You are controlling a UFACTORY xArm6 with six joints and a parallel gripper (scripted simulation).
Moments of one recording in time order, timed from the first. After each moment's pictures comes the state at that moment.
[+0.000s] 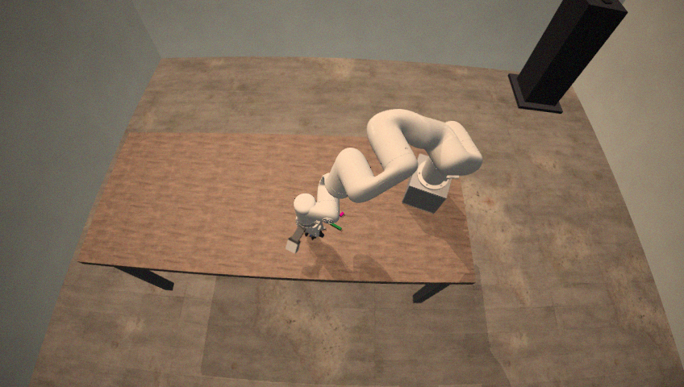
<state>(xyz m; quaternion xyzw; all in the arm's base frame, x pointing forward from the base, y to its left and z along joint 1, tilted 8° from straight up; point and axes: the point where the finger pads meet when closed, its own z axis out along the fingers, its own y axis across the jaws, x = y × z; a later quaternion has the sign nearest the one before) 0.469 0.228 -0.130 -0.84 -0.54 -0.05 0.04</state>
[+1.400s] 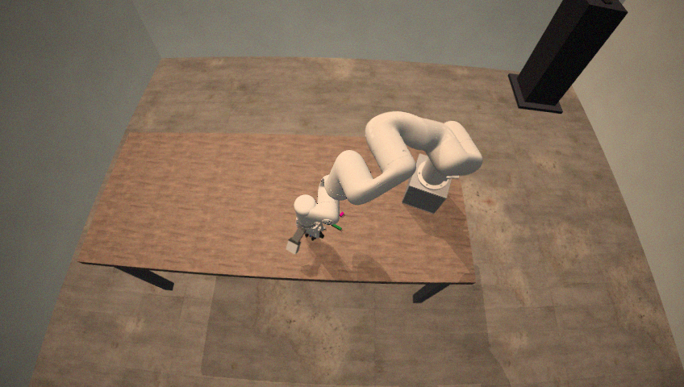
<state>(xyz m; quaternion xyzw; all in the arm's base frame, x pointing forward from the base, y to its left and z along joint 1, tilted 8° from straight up) 0.469 0.229 -0.139 -0.84 -0.54 -0.05 0.04</state>
